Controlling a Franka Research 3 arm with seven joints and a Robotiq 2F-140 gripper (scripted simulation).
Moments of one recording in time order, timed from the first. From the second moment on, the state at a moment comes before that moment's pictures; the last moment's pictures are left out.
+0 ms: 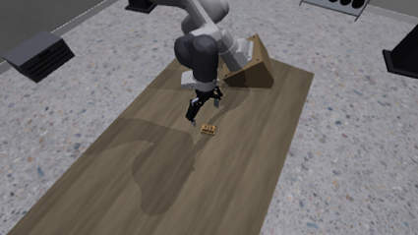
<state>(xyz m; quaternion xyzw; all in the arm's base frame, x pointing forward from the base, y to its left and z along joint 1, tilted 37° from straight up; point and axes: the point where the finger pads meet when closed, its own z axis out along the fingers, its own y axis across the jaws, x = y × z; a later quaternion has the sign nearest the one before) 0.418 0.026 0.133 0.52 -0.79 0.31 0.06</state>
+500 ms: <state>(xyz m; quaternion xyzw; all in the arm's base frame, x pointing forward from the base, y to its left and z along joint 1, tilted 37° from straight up) 0.419 0.025 0.132 0.61 -0.73 0.30 0.10</state>
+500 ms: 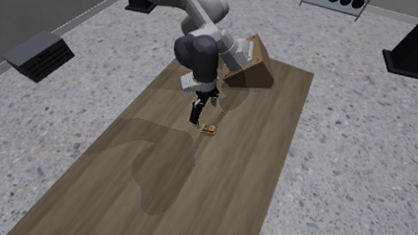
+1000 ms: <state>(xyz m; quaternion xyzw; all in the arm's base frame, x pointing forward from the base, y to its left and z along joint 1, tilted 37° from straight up) 0.419 0.024 0.131 0.69 -0.65 0.29 0.14</state>
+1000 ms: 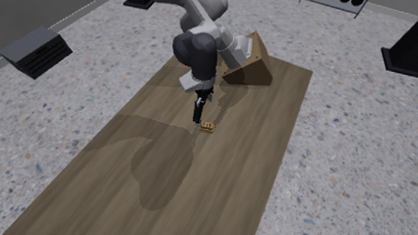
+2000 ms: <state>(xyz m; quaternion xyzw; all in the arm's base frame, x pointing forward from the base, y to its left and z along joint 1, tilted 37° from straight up) 0.420 0.023 0.128 0.82 -0.47 0.25 0.20</state>
